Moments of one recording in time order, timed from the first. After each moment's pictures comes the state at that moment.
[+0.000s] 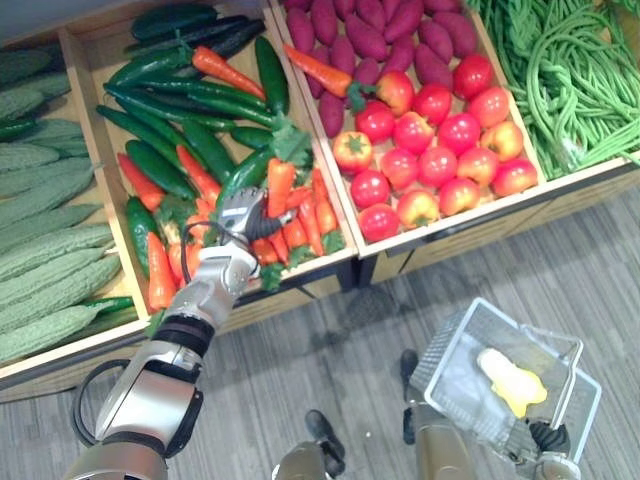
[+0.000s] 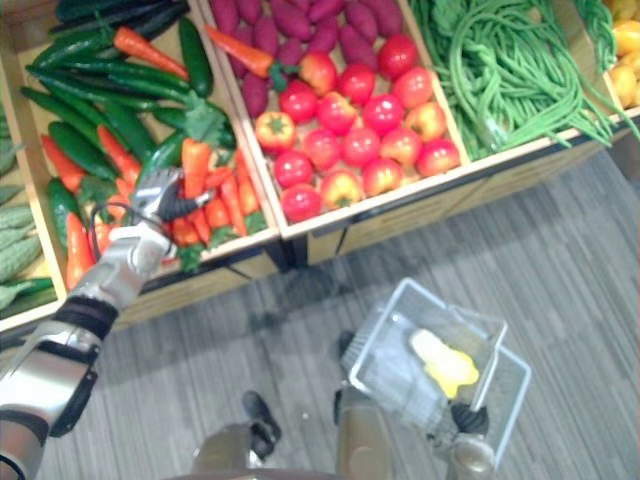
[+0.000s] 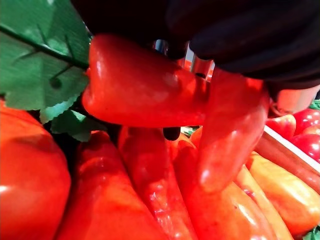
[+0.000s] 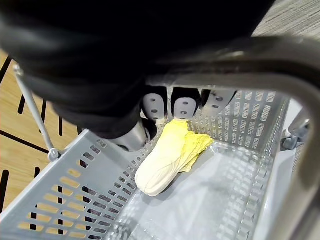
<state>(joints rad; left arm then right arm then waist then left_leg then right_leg) -0.72 0.56 -0.32 0.76 0.65 -0.16 0.36 0.10 -0.16 -0.38 0.84 -0.04 -0.16 -0.21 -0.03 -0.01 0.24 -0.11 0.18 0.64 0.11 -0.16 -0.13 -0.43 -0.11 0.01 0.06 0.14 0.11</state>
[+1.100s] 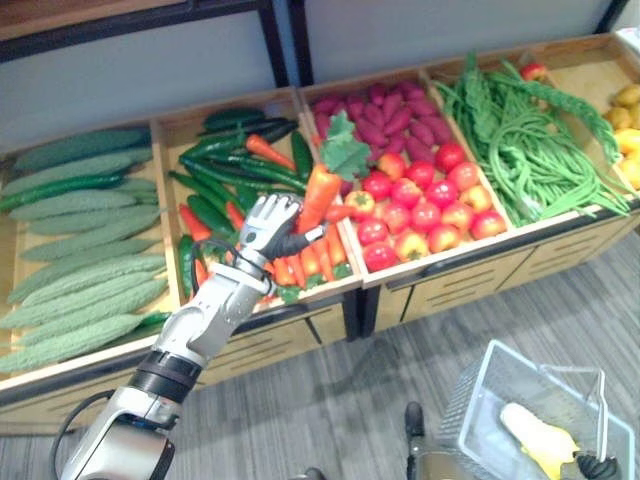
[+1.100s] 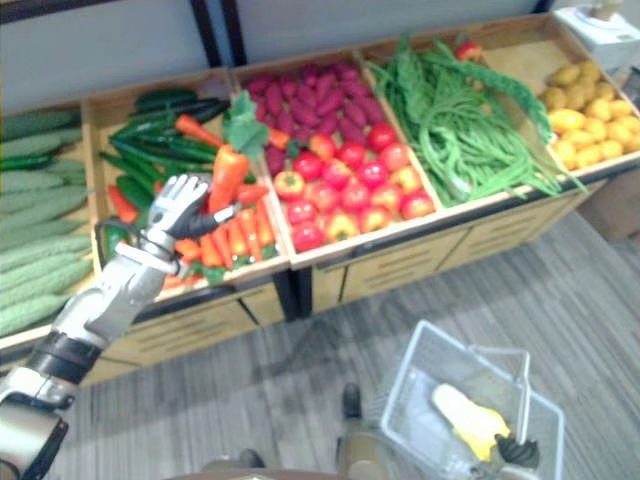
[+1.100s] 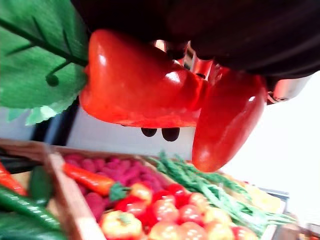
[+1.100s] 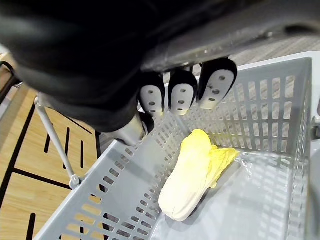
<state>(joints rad) -0.45 0.66 -0.34 0.16 0.67 -0.29 0.34 0.15 -0.32 -0.55 0.84 -0.20 -0.10 -0.15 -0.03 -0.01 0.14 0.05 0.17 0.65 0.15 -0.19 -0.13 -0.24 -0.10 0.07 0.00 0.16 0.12</state>
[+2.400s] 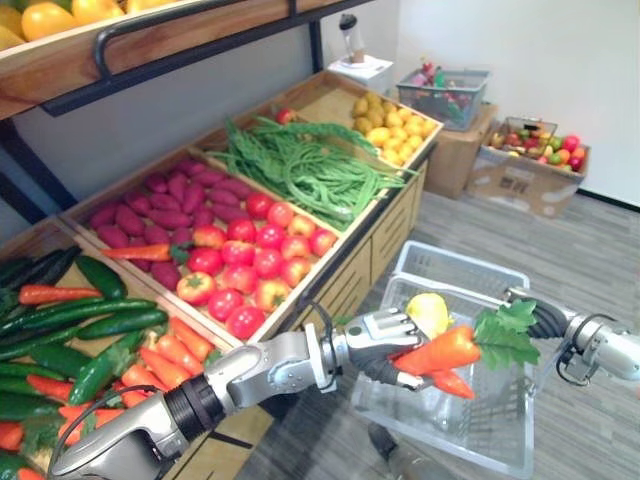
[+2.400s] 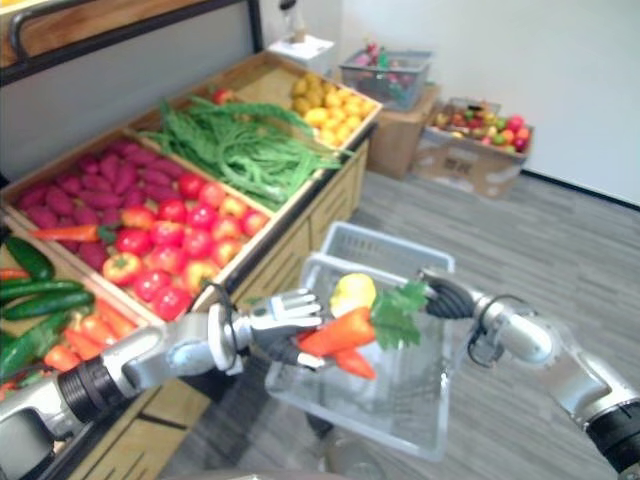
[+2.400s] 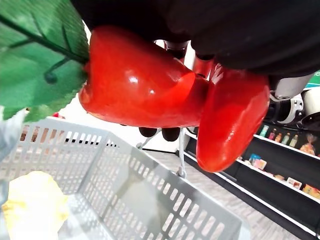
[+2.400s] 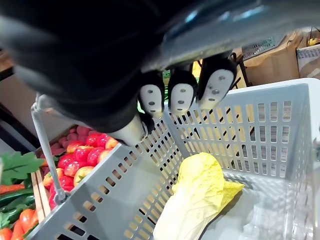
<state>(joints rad) -0.49 0.70 -0.90 -0.05 0.48 -0.50 0.04 -0.03 -1.12 0.29 -0.01 -0.02 -0.31 0.21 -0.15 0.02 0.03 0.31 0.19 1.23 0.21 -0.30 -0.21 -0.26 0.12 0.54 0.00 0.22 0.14</state>
